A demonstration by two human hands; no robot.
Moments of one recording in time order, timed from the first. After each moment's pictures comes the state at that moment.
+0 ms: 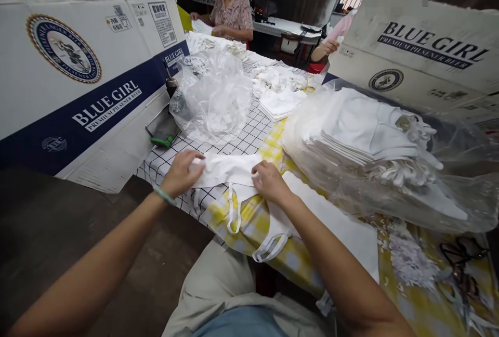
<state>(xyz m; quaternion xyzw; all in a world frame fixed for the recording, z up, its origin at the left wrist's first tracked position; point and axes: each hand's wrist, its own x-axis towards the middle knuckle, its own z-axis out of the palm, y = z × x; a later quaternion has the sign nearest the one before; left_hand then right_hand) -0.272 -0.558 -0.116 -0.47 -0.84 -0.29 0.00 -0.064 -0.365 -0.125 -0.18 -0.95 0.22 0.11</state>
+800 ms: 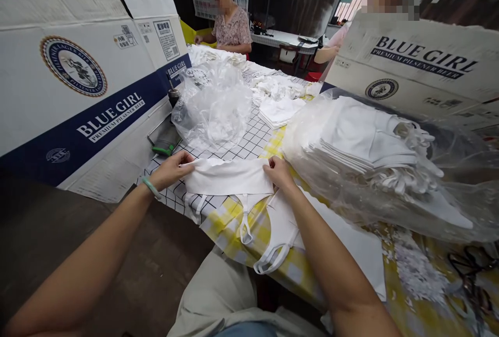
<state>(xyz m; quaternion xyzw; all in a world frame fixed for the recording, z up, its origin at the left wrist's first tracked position) -0.330 -0.554 -0.118 -0.39 -0.82 -0.38 -0.18 -0.095 -0.316 -0.133 -0.41 -0.81 0.38 0.16</state>
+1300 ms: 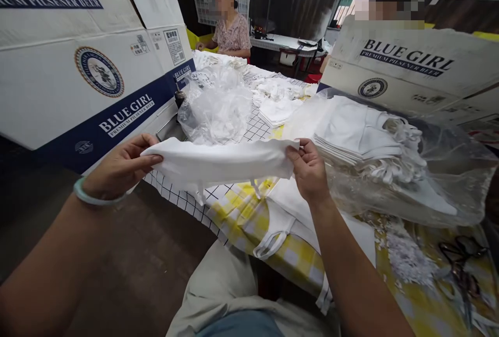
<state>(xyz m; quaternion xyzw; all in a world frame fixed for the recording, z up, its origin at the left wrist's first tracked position) -0.287 -0.626 -0.005 -0.36 -0.63 -0.63 -0.29 -0.022 -0.369 -0.026 -0.19 -0.61 0.64 0.44</state>
